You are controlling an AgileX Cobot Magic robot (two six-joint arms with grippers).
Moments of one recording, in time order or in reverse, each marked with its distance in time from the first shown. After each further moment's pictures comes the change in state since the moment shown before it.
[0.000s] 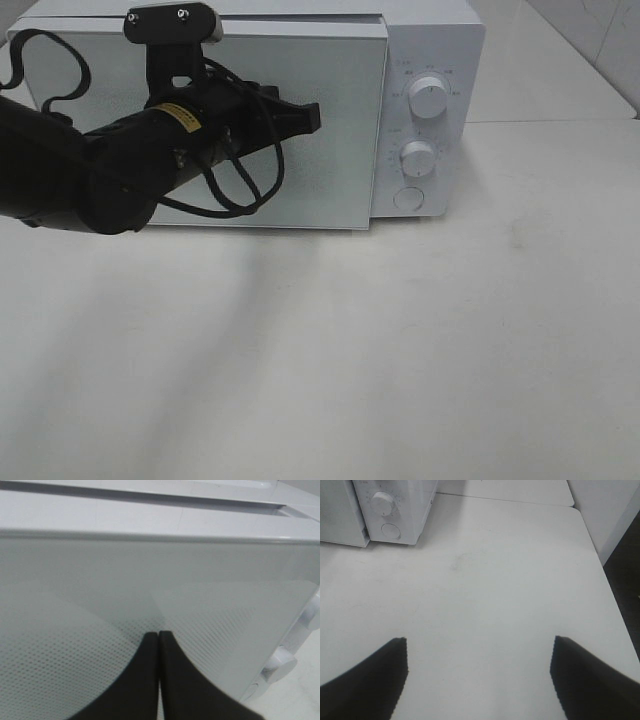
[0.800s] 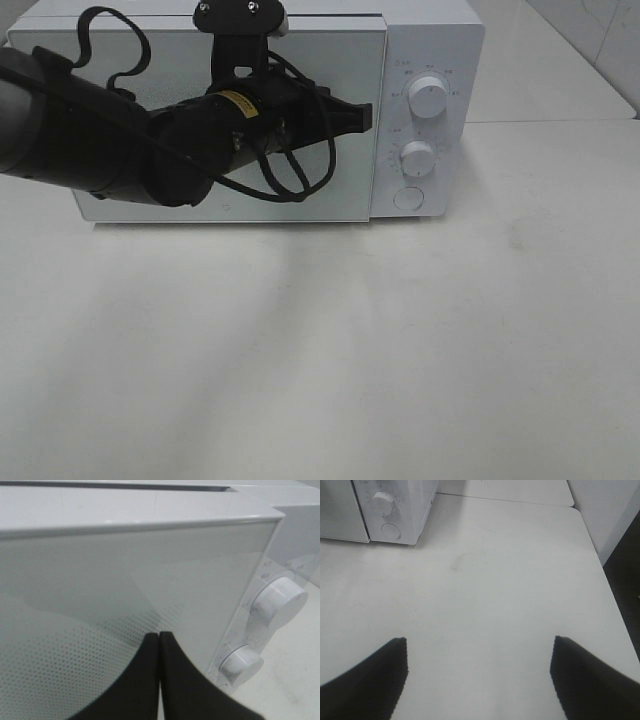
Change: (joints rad) left arm -0.025 0.092 -0.174 0.011 0.129 0.040; right arm 0.000 0.000 0.000 0.000 0.000 0.000
